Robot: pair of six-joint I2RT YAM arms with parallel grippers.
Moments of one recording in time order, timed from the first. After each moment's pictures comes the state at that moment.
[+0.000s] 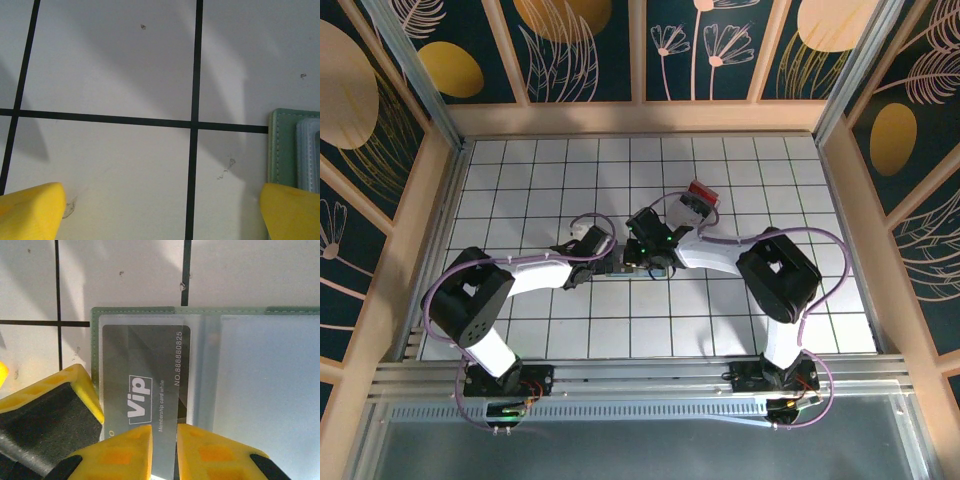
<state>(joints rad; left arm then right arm) -0.69 1.66 0.76 -0.19 -0.42 -0.68 0.84 1.85 1.10 -0.25 -0.08 0.83</state>
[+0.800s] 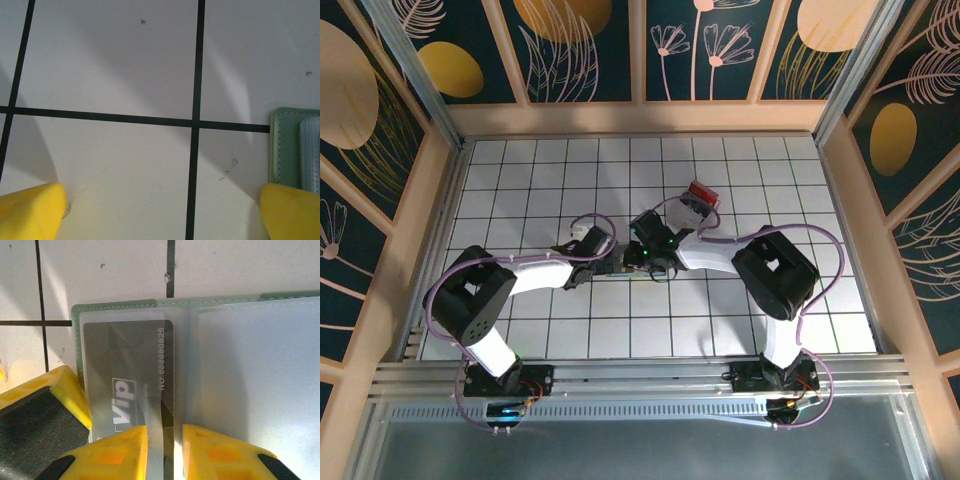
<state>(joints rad) -0.69 1.67 0.76 -0.19 -0.41 -0.69 0.82 1.87 1.06 -0.17 -0.12 0.85</state>
